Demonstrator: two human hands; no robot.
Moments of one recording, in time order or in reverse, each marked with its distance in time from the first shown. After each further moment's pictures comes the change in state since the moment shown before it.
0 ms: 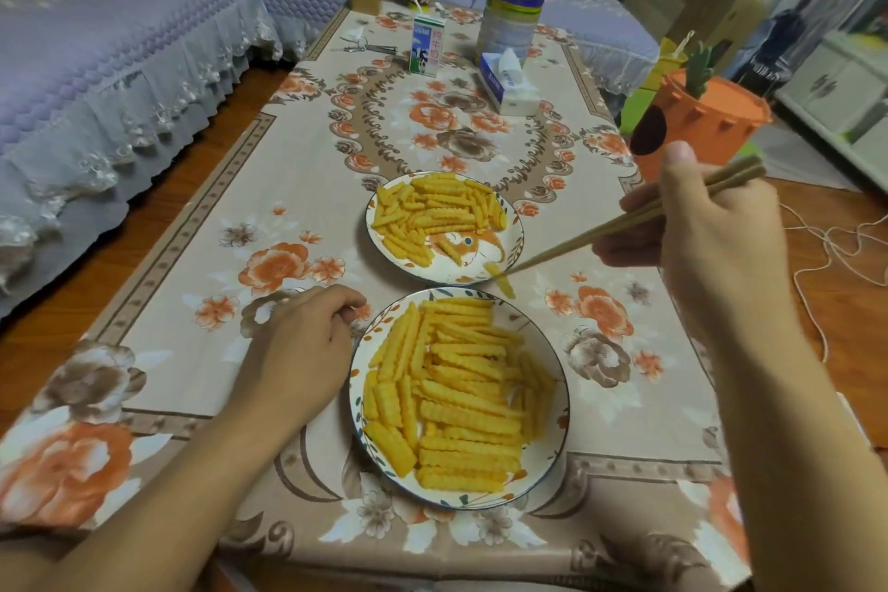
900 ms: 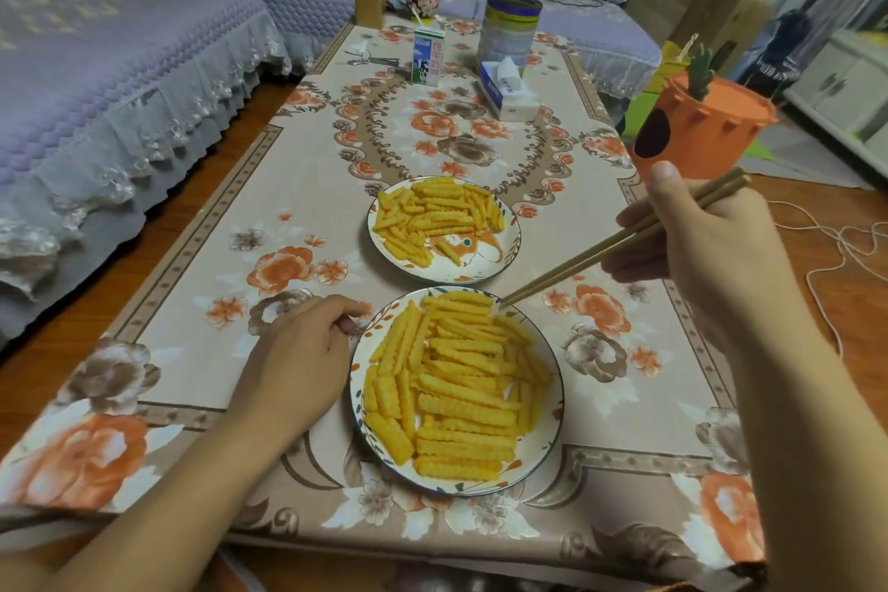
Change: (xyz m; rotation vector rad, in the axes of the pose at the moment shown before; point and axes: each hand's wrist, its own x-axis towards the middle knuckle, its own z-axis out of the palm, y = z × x) left_hand -0.012 0.000 -0.003 0.014 -0.029 0.001; right_hand 0.000 0.005 -0.022 -0.062 -0.094 0.054
